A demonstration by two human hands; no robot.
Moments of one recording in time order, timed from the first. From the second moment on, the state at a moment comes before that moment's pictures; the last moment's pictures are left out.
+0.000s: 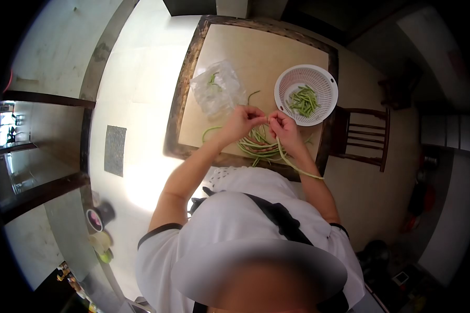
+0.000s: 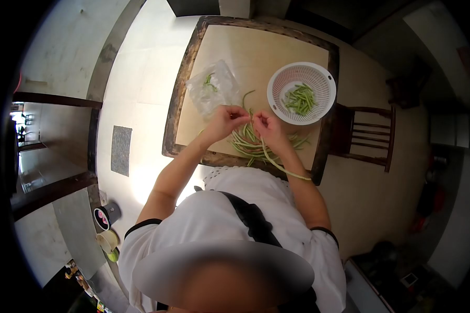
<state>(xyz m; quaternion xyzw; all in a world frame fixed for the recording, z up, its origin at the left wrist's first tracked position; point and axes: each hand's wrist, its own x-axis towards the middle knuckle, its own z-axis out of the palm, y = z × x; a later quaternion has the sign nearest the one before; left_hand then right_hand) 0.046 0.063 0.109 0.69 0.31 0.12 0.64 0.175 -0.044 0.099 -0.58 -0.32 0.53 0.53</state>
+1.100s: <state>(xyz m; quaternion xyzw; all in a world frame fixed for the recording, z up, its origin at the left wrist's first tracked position) 0.038 0.068 0.126 0.90 0.16 0.18 0.35 0.170 -0.044 0.114 -0.67 -0.55 0.23 0.44</state>
